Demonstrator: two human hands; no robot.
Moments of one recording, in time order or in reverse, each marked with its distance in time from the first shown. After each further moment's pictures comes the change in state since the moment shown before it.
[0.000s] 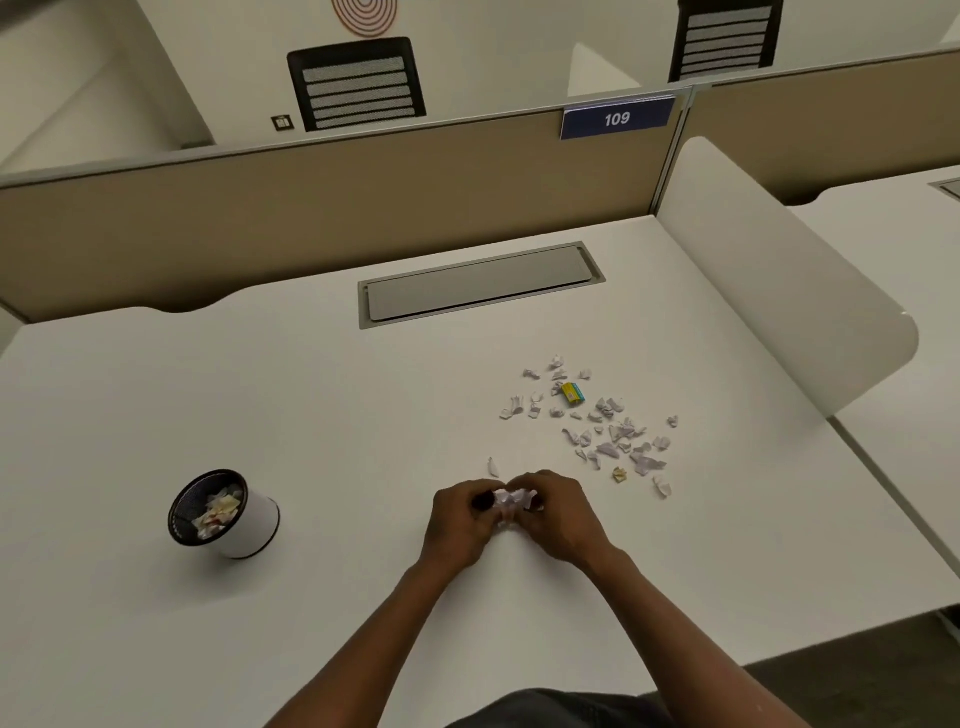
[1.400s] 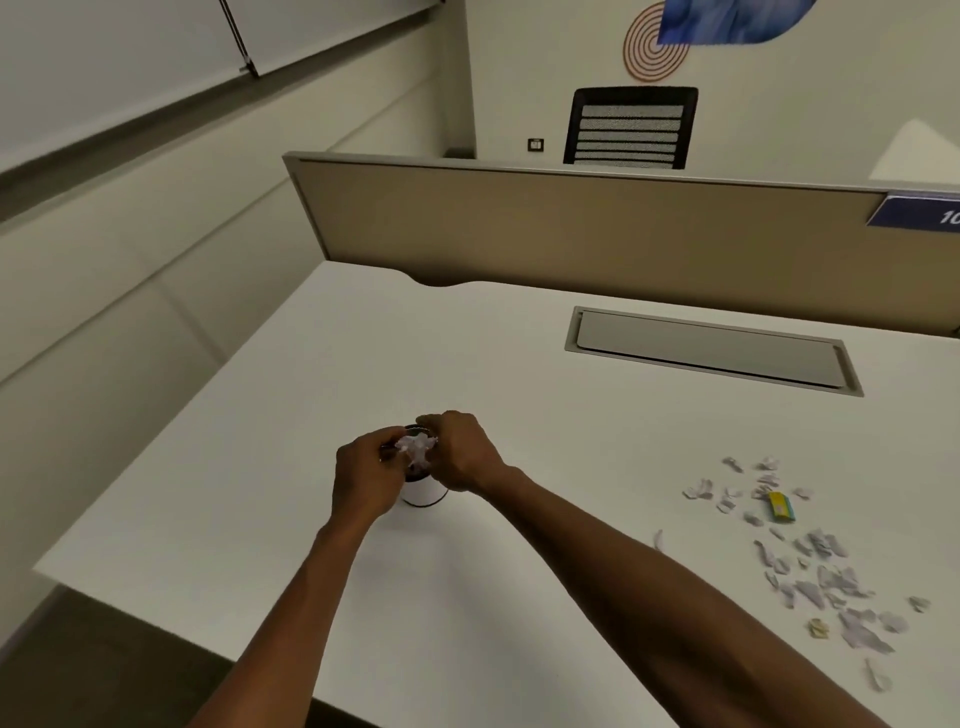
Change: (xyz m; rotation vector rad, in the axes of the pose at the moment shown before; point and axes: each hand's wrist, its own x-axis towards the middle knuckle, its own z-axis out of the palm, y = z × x) left_hand -0.077 -0.058 -0.257 0.124 0.732 -0.406; right_hand 0.084 -0.270 0.165 -0.163 -0.442 -0.562
